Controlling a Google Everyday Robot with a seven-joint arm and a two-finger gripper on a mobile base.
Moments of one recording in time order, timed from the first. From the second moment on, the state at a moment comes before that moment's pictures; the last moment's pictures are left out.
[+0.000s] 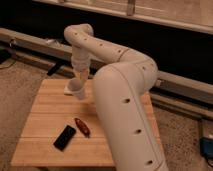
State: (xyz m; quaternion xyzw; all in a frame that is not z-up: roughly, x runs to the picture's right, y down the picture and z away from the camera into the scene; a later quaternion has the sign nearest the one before) arm -0.116 -0.042 0.803 -0.39 0.13 0.39 0.82
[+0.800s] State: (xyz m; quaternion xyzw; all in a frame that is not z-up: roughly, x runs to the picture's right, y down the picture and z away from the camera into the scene) arm 0.055 -0.036 0.774 -0.34 0.13 0.52 0.77
